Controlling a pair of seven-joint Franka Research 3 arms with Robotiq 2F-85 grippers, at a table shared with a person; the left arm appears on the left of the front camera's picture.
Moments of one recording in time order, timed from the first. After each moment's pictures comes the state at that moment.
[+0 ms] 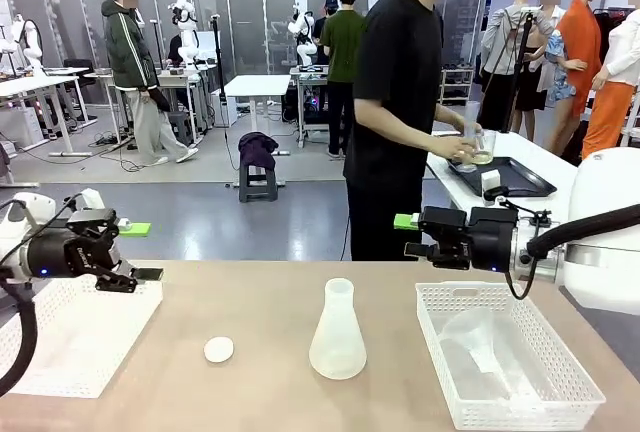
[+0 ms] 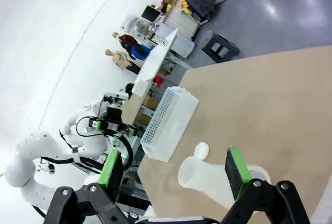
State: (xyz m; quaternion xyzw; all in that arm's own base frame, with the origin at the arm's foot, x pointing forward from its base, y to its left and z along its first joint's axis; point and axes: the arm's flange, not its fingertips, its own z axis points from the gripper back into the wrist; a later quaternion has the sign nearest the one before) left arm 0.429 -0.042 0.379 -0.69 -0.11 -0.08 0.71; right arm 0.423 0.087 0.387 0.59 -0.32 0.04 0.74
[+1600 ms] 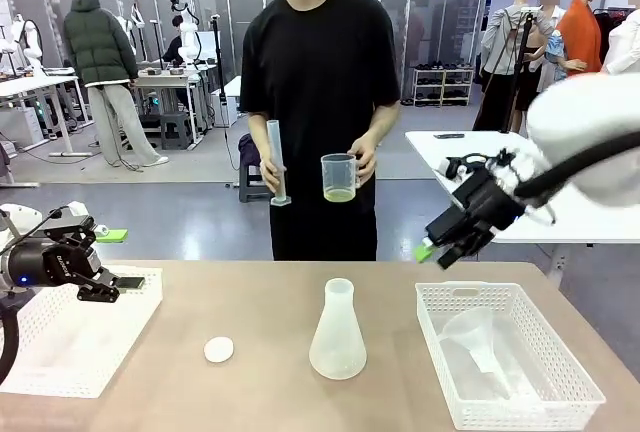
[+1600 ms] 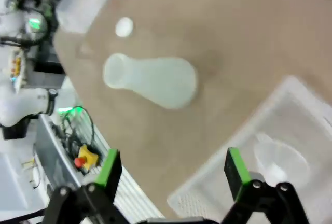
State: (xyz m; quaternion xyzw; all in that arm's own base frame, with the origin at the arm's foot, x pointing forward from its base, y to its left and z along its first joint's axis) left arm 0.432 -0.012 0.361 -0.71 -0.06 -0.06 0.70; right arm 0.481 0.078 0.464 0.31 -0.08 0.28 0.91
